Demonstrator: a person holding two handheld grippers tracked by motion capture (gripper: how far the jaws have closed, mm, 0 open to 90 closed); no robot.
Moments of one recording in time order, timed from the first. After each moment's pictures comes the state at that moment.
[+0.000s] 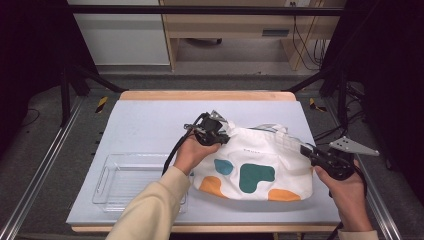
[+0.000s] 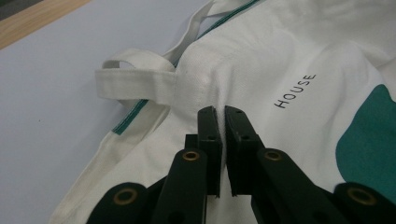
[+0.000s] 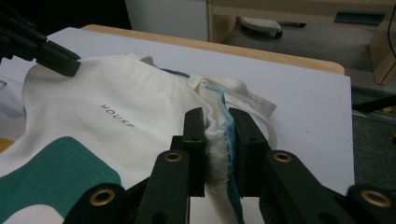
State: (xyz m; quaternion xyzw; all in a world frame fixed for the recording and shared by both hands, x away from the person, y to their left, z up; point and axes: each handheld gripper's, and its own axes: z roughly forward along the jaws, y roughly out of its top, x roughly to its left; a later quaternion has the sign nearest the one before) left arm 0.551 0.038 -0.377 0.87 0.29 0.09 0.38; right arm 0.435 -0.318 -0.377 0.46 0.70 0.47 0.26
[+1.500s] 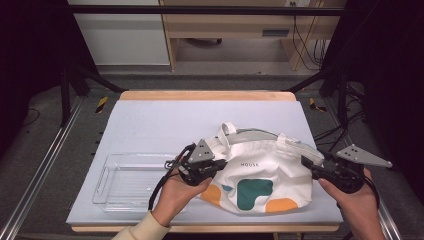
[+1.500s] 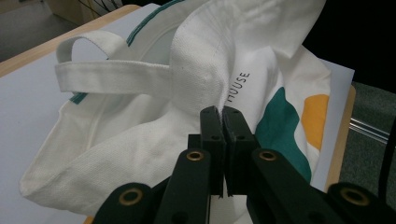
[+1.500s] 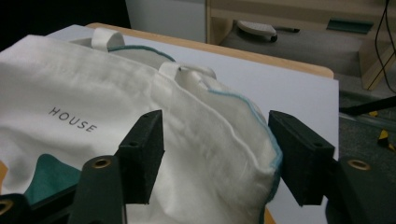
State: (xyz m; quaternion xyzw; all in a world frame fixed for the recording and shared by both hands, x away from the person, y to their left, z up) left arm 0.433 0.069 -0.365 0.84 0.24 0.12 0.47; right arm 0.401 -0.315 -0.358 0.46 0.71 0.46 0.28
